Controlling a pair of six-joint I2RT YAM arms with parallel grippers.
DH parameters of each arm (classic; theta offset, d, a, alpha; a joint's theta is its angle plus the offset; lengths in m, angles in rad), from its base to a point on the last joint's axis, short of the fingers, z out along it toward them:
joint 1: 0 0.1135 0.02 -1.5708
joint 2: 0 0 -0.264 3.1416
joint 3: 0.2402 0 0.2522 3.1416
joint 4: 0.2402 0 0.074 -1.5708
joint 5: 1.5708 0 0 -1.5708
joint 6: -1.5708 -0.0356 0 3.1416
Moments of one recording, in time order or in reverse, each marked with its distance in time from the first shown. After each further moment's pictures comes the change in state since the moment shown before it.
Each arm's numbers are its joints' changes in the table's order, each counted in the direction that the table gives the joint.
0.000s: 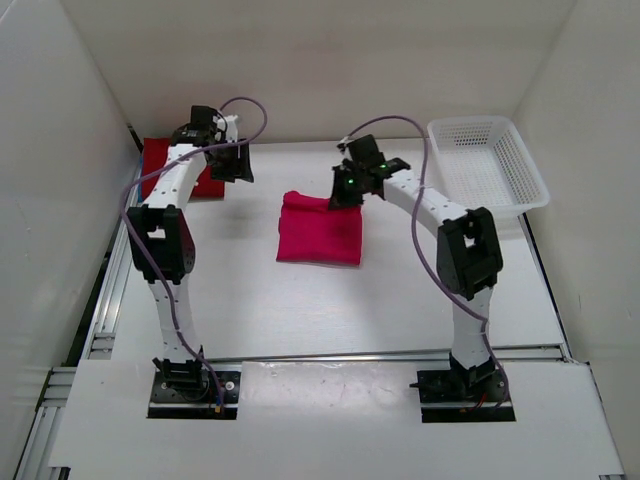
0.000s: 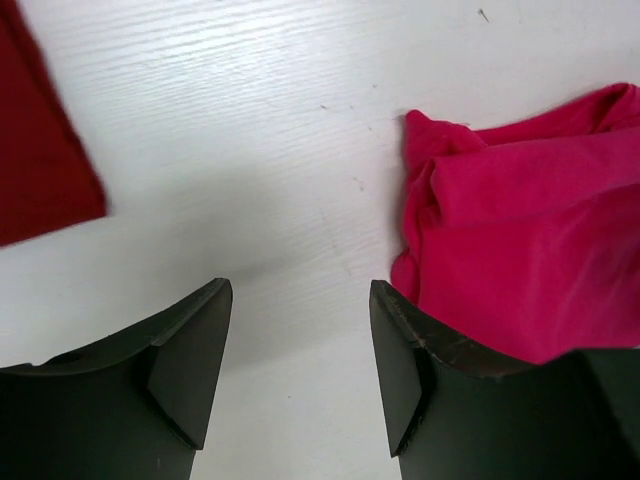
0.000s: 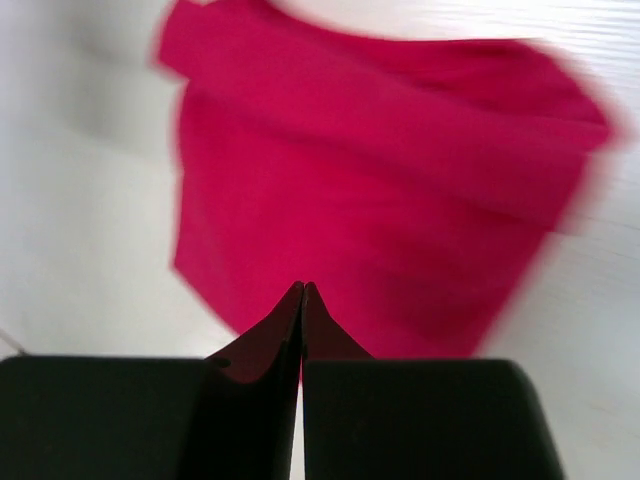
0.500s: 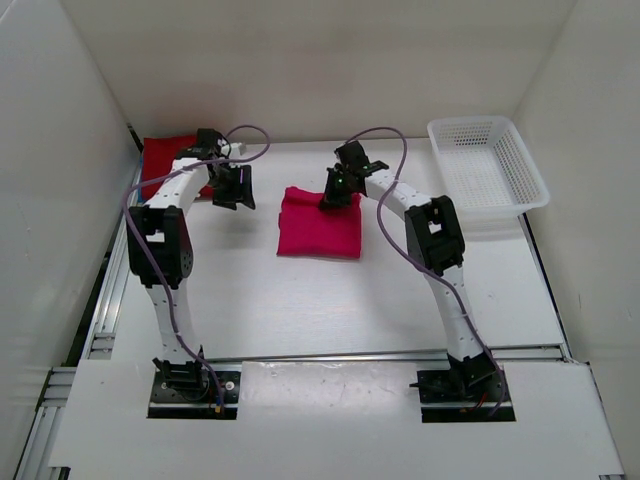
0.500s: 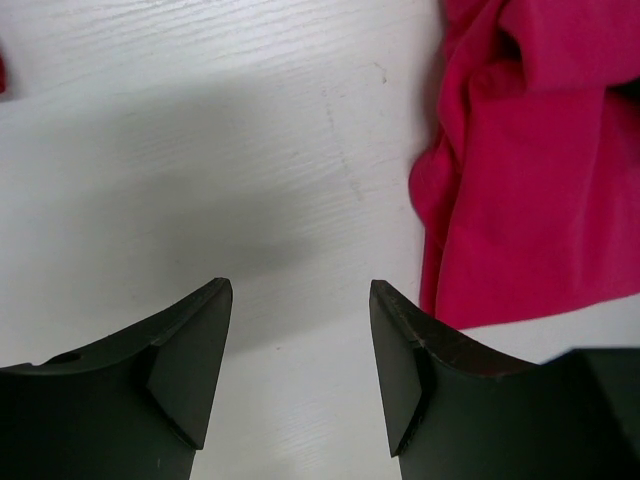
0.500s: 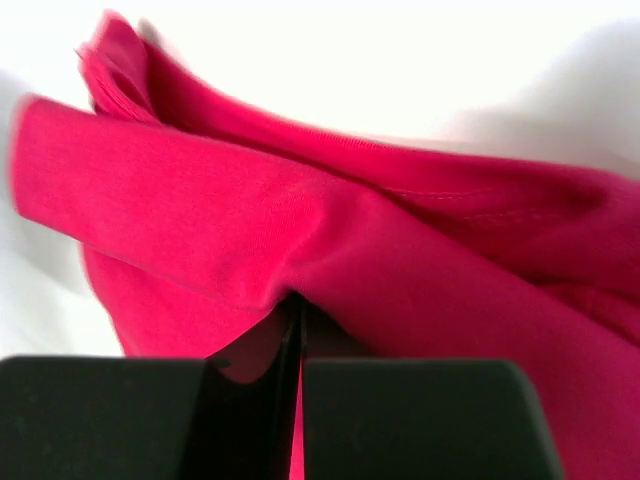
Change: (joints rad) left arm 0.014 -0.086 -0.263 -0.021 0.007 0.000; right arm 0.027 0.391 0.294 -0.045 -0.037 -0.126
